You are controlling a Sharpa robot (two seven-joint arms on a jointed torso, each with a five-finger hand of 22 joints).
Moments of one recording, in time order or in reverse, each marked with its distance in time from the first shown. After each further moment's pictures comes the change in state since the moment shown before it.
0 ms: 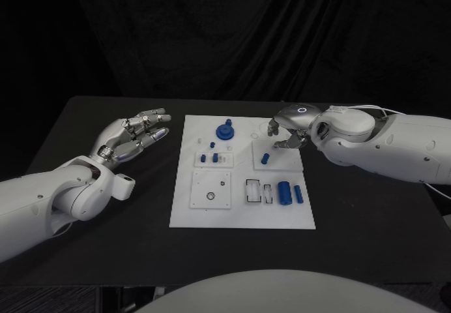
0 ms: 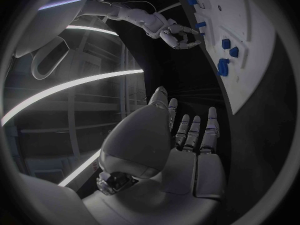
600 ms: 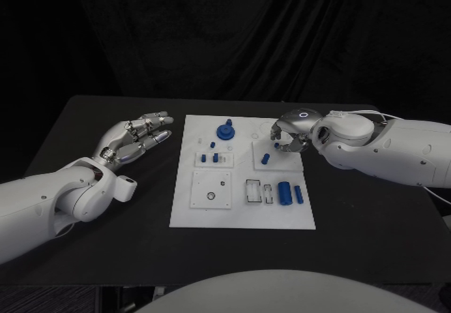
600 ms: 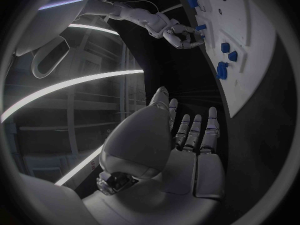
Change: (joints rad) left arm -0.010 0.011 0.000 -0.011 0.001 0.018 0.001; left_hand 0.008 0.008 -0.001 -0.015 0.000 -0.007 0.000 0.000 -0.003 0.003 0.007 0.009 0.000 0.016 0.016 0.012 0.007 0.000 0.007 0.007 0.000 -0.004; right arm -0.025 0.005 0.000 -0.029 0.001 -0.001 0.002; right_hand -0.005 -0.005 0.017 -0.006 0.000 0.013 0.005 -0.027 0.005 0.027 -0.013 -0.019 -0.021 -0.007 -0.007 -0.024 -0.025 0.000 -0.006 -0.006 -0.023 0.001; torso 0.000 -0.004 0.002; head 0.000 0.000
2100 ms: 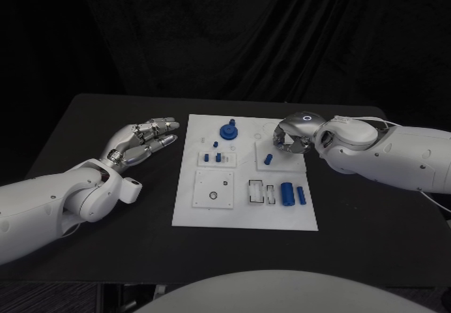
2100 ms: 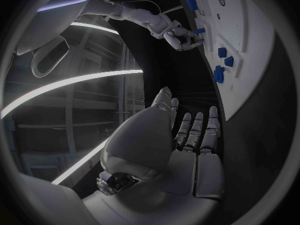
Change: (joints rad) left arm -0.021 0.010 0.000 -0.013 0.001 0.014 0.001; left_hand 0.027 0.019 0.012 -0.051 0.000 0.022 0.022 0.000 -0.003 0.027 0.030 0.038 0.003 0.036 0.036 0.051 0.001 0.000 0.023 0.016 0.008 -0.007; right arm -0.028 0.012 0.000 -0.036 0.037 -0.081 0.053; right_hand 0.061 0.064 0.070 -0.082 -0.004 0.178 -0.014 0.006 0.069 0.213 -0.024 -0.056 -0.078 0.002 -0.016 -0.028 -0.036 0.000 0.008 -0.017 -0.007 0.000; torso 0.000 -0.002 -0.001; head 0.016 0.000
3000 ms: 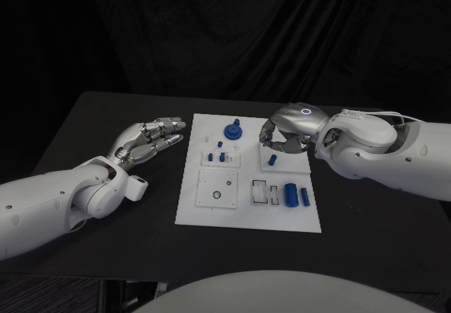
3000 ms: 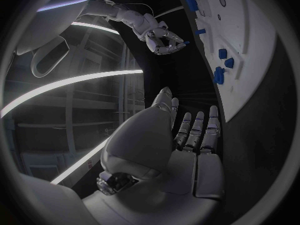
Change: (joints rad) left arm -0.003 0.008 0.000 -0.006 0.000 0.005 0.000; left_hand 0.003 0.003 0.003 -0.003 0.000 0.004 0.004 0.000 -0.002 0.003 0.003 0.009 0.000 0.012 0.012 0.019 -0.002 0.000 0.014 0.000 0.008 0.000; right arm 0.095 -0.083 0.001 0.321 0.001 -0.017 -0.022; right_hand 0.001 -0.002 -0.003 -0.003 0.000 -0.006 0.013 -0.026 0.001 0.016 0.006 -0.027 -0.016 0.021 0.016 0.024 0.022 0.000 0.016 0.010 0.030 0.000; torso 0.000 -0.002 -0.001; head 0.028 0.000
